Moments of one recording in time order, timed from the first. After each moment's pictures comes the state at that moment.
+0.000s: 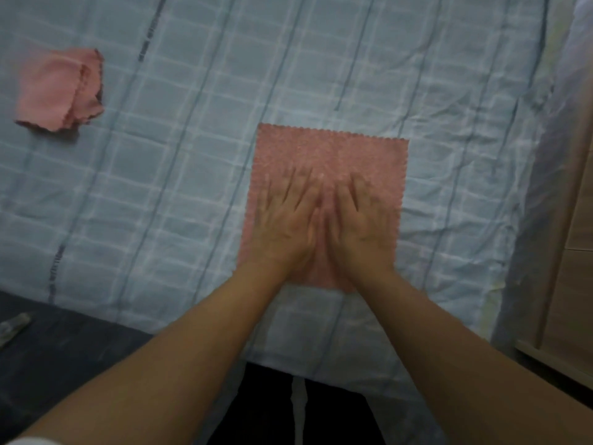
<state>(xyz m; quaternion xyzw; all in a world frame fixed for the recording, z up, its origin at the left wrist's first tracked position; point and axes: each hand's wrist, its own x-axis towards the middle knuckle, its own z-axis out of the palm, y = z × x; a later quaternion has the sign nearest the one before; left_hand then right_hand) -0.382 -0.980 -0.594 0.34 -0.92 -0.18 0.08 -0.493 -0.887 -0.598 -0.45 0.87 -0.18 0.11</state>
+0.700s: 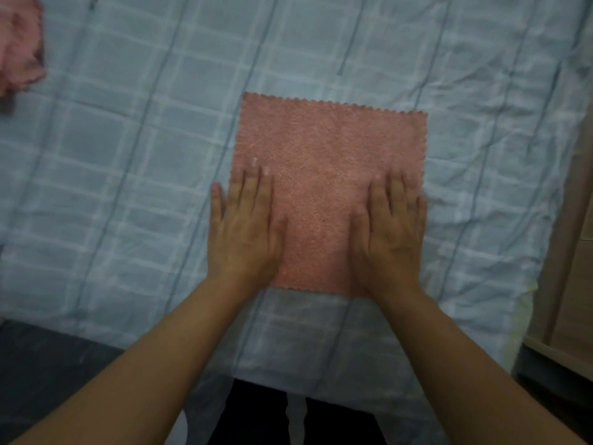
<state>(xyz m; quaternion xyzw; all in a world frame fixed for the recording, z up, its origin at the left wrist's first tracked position) -0.334 -0.982 -0.648 0.41 -0.90 -0.12 0.05 -0.504 -0.854 -0.641 -0.40 0.90 -0.16 0.04</state>
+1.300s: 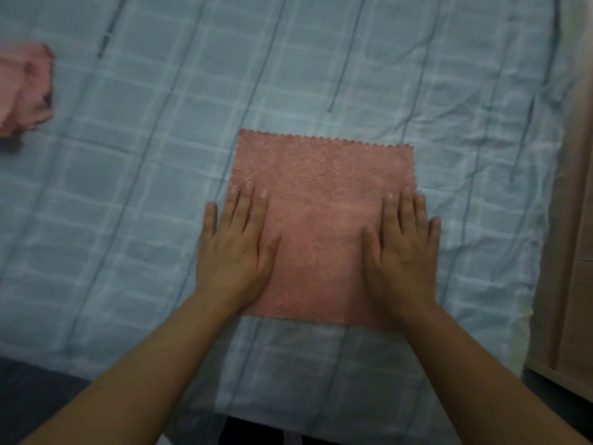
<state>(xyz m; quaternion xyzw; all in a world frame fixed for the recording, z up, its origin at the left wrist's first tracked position) -0.334 -1.008 -0.655 0.38 -0.92 -0.11 0.01 -0.539 -0.849 -0.645 -0.38 0.92 -0.07 0.05</state>
